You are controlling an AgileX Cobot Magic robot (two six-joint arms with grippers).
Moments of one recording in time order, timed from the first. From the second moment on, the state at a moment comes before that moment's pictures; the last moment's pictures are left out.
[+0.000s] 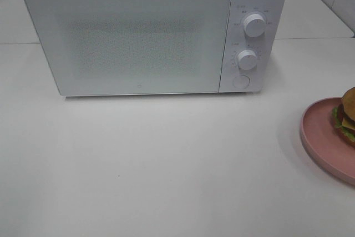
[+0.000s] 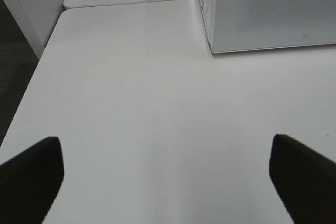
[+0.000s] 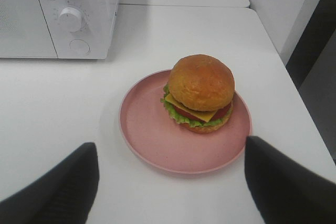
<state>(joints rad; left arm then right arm) 0.05 -0.01 -0.50 -0.07 1.04 0.14 0.03 0.00 -0.49 -0.13 0.97 0.06</state>
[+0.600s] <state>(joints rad) 0.05 -0.01 -0.50 -0.07 1.04 0.14 0.03 0.31 -0.47 -0.25 0.31 0.06</state>
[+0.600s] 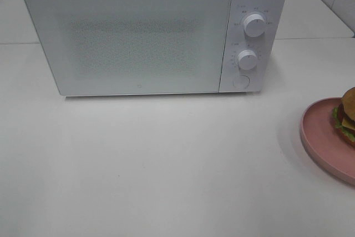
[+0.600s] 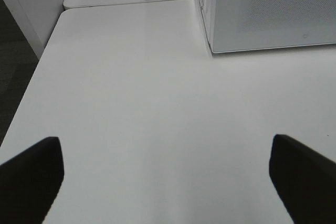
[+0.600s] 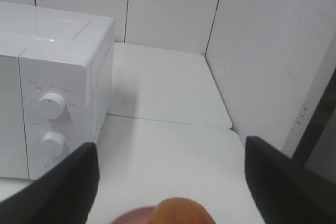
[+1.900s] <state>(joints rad) 0.05 -0.01 -0.50 -0.07 1.04 0.14 0.03 1.17 -0.19 -0.21 -0.84 0.14</state>
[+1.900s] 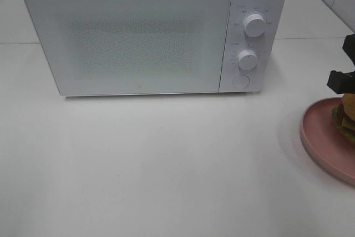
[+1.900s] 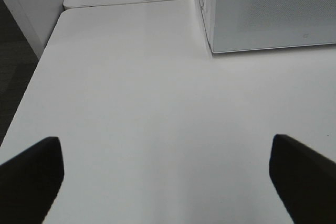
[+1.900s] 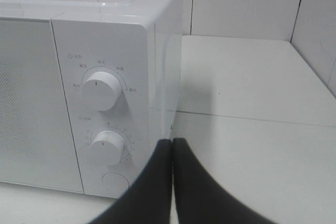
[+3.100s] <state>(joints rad) 0.05 -0.01 -0.50 -0.07 1.04 0.14 0.37 1.75 -0.24 0.17 -1.07 1.28</state>
